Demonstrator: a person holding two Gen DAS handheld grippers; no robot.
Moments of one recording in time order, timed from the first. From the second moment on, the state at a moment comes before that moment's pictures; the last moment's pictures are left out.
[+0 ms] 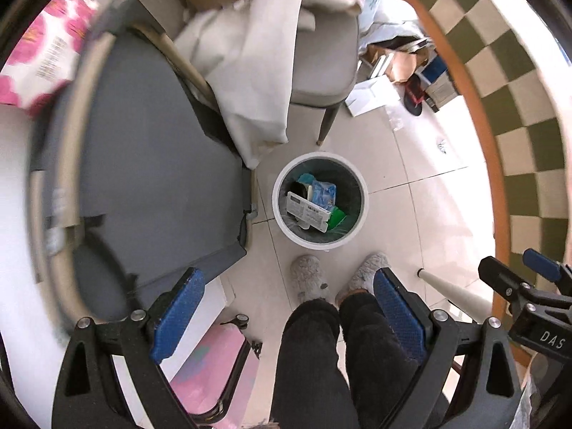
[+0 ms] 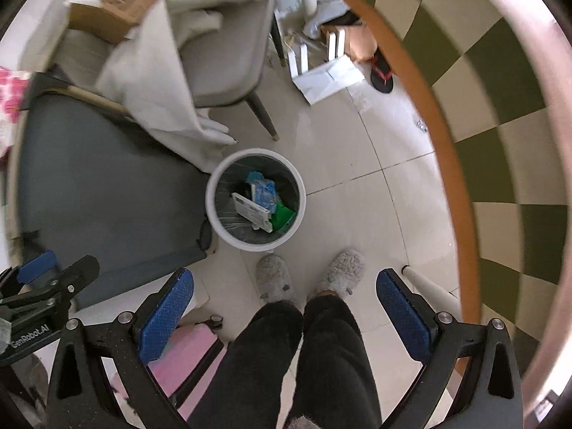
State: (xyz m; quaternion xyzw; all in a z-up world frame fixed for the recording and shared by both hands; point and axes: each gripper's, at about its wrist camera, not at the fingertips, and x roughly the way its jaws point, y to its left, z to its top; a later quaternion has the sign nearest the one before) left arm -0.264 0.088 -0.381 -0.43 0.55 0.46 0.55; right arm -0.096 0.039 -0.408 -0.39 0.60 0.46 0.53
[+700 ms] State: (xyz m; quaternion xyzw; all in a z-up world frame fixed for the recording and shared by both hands) left arm -0.163 0.086 -0.190 -0.28 0.51 0.49 0.65; right arm 0.001 0.000 -0.212 -0.21 0.63 0.47 0.59
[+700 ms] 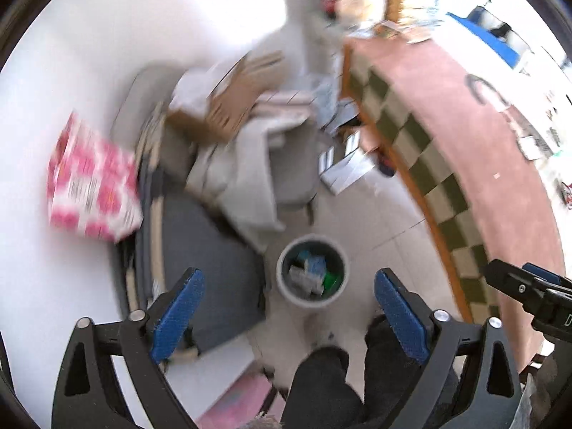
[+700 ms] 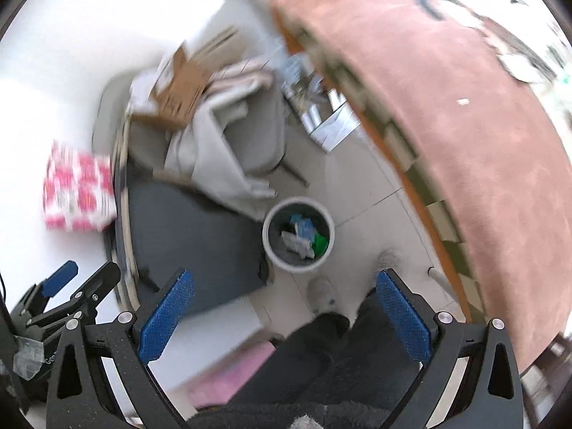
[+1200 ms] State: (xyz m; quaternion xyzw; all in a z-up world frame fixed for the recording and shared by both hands) left arm 0.244 0.135 -0.197 -0.13 0.60 0.33 0.72; right arm 0.410 -0.120 -0.242 0.03 0.68 0.16 0.71
